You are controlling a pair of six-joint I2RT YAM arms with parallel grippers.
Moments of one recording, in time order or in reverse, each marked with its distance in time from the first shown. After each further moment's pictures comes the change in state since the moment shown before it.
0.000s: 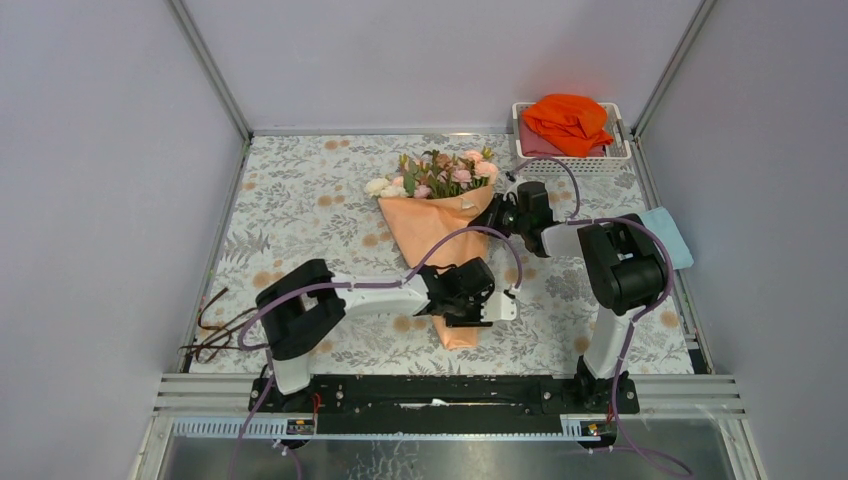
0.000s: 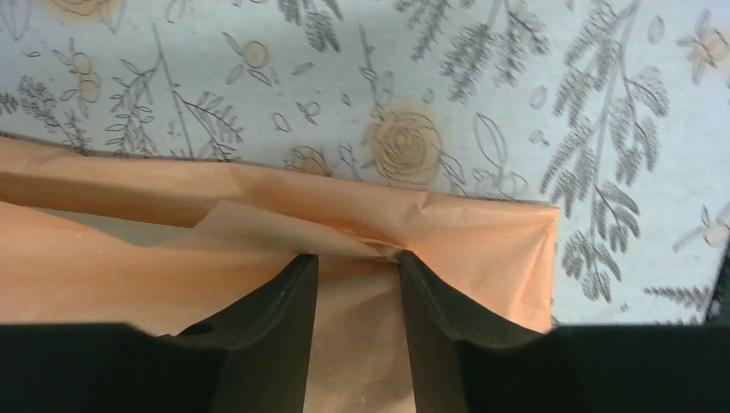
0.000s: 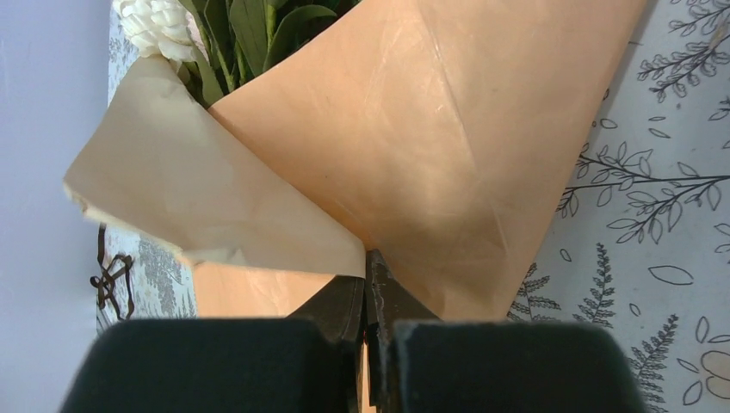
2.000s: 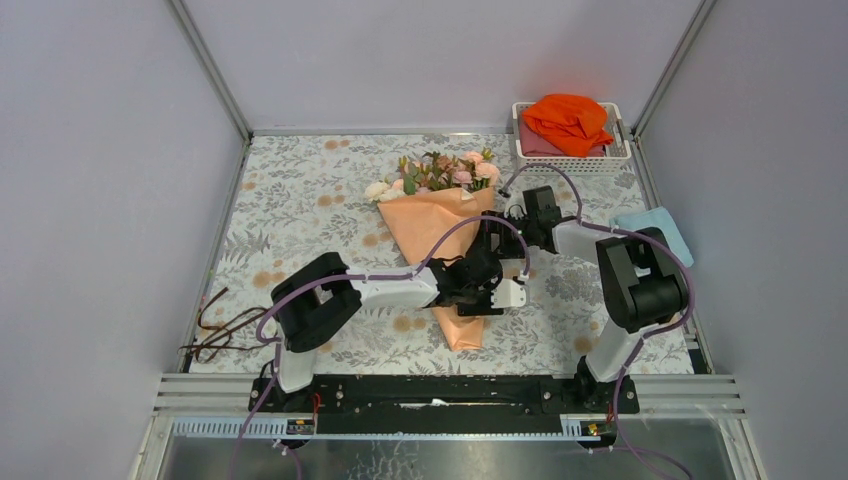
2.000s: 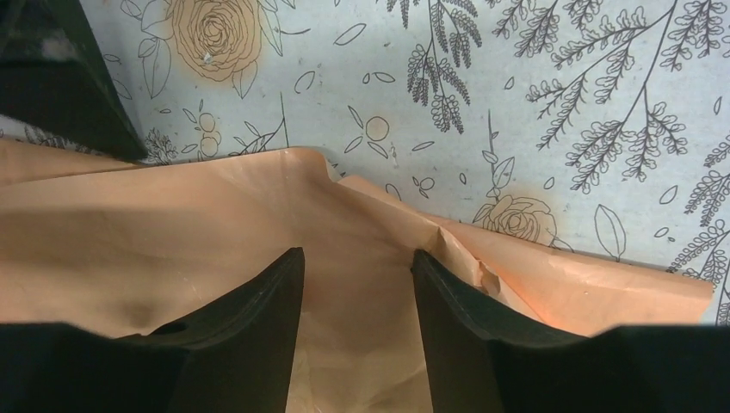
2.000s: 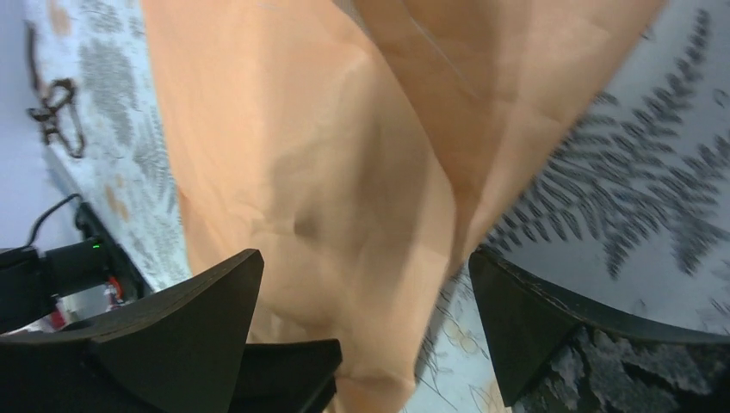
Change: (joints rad) left arm 0.033 0.074 0.060 0.100 -0.043 0.029; right arm -0.014 -0.145 0.017 -0.554 -0.150 -0.333
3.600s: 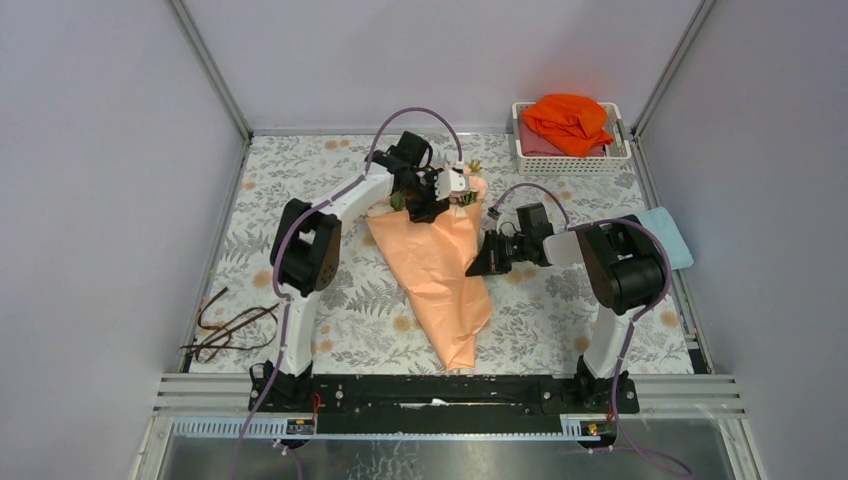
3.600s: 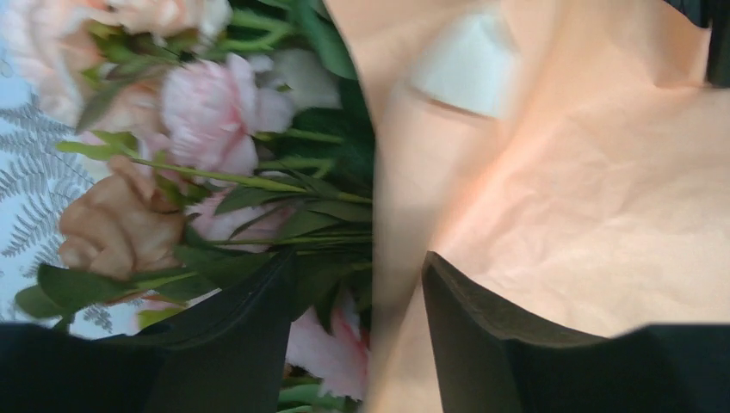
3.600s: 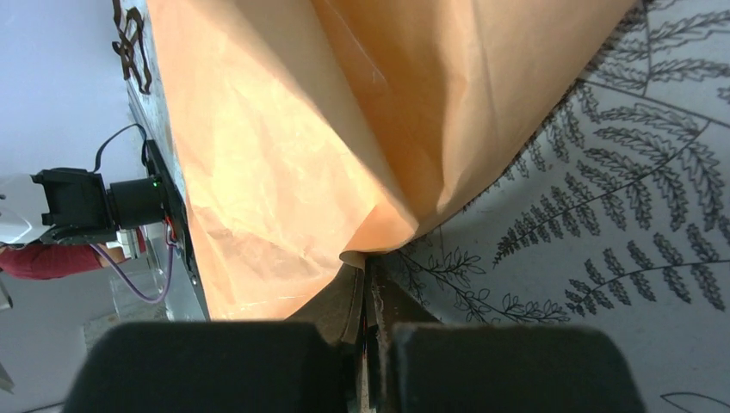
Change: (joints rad) left arm 0.608 0.222 0.570 -0.471 0.373 0.379; right arm 0.018 0.151 -0.105 0.282 -0.266 0.092
